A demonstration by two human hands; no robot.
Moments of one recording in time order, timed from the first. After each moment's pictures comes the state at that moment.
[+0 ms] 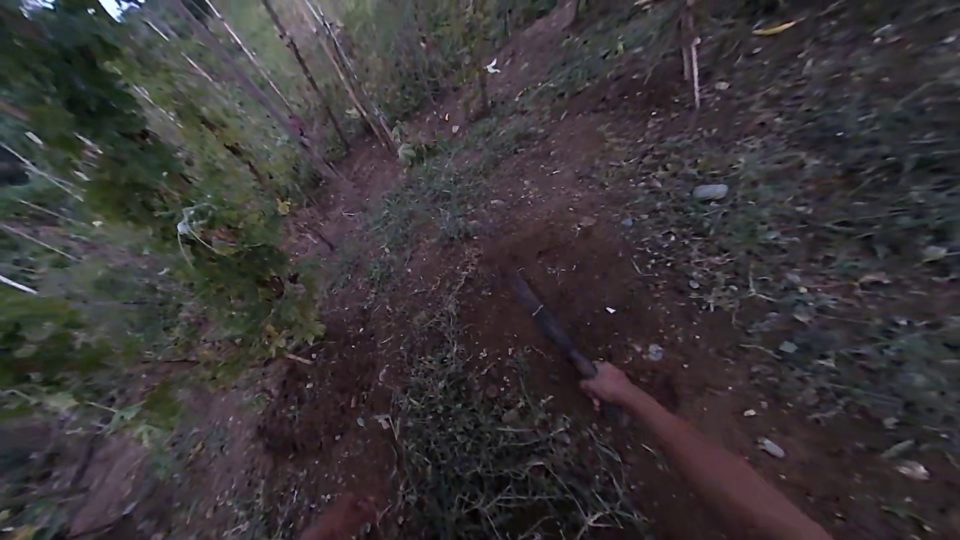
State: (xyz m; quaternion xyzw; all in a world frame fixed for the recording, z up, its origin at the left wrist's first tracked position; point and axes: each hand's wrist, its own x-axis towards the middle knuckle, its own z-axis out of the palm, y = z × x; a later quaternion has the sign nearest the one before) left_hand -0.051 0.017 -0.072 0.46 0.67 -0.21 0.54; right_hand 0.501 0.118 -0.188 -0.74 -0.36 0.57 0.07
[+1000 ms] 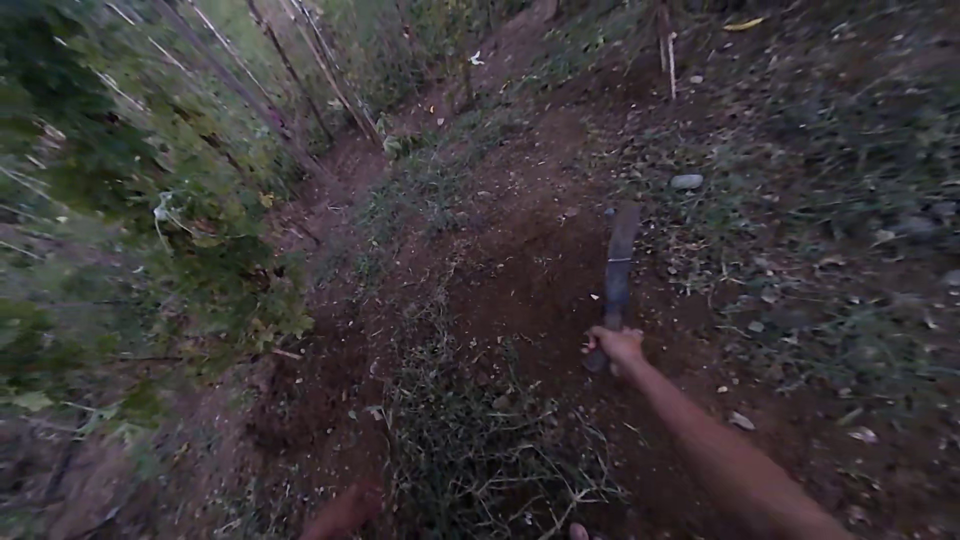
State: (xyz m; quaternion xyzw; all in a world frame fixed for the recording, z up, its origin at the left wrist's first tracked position) left_hand -0.025 0.013 -0.062 0.50 0.63 -0.19 0.56; right_hand 0.510 0.127 -0.152 -0.73 -0.08 0.52 0.43
